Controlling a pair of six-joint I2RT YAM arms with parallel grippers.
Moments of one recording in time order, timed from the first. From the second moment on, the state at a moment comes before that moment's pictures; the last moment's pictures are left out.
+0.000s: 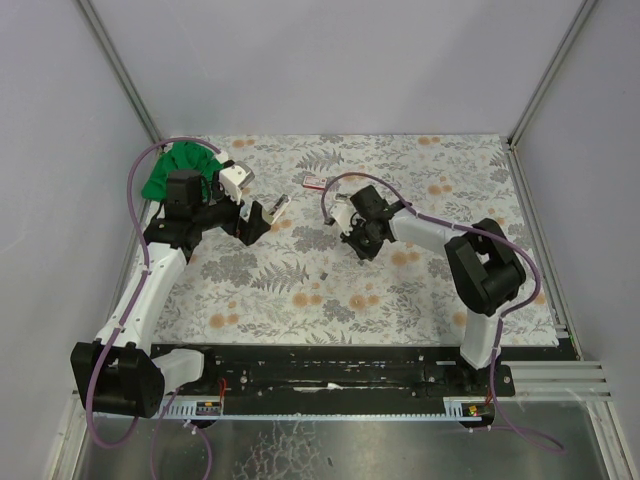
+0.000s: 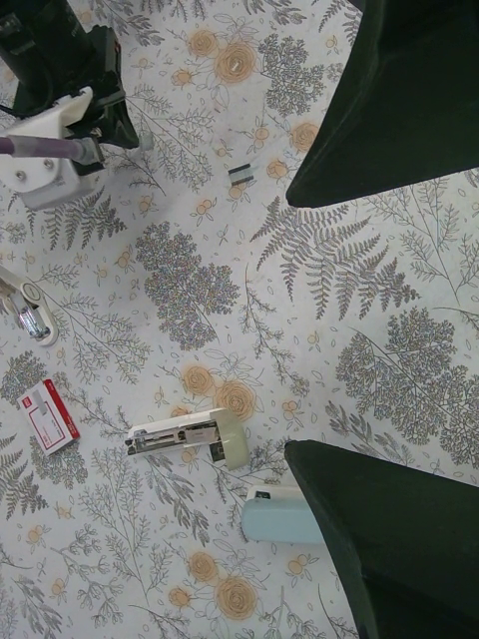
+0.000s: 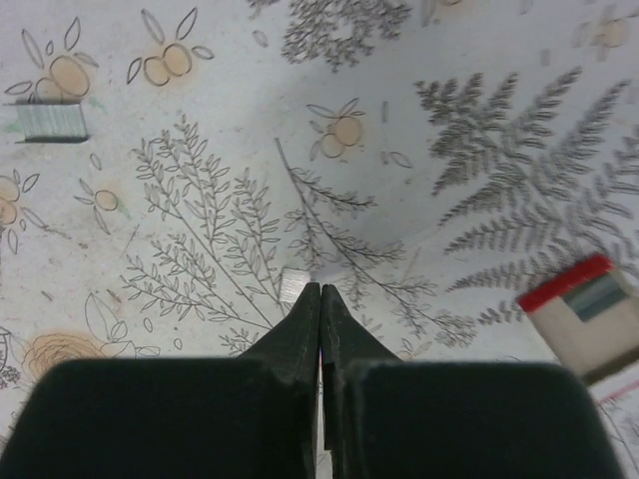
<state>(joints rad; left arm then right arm) -0.08 1.17 1.01 -0.42 0.63 0.31 0.59 1.90 1.24 -0.52 -0.20 -0.45</state>
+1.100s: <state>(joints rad) -0.08 1.17 1.01 -0.42 0.63 0.30 0.59 1.73 1.32 -0.56 0.12 -0.26</state>
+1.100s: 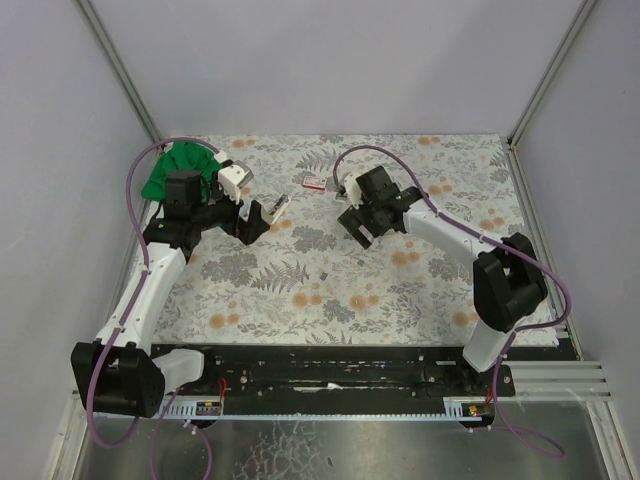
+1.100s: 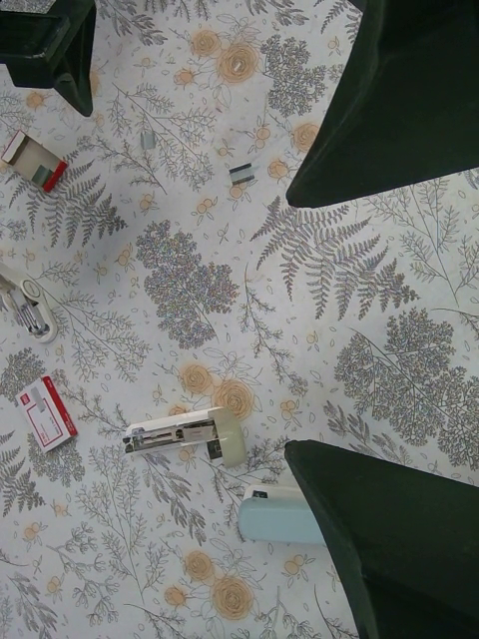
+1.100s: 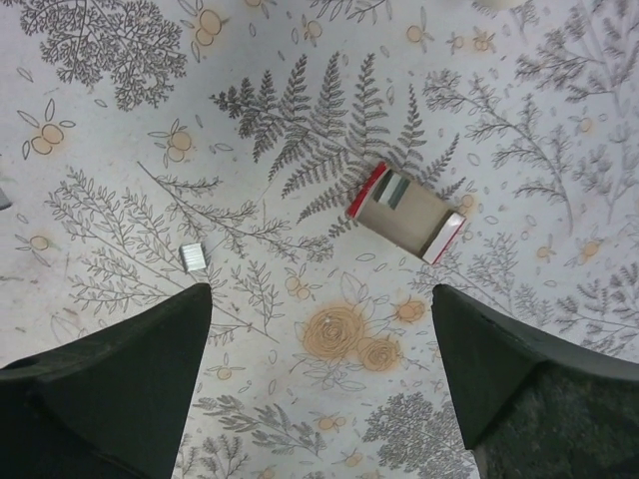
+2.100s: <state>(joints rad) -0.07 1.17 1.01 -0.42 0.64 0.30 0.59 2.10 1.59 -0.85 -0.04 -0.22</state>
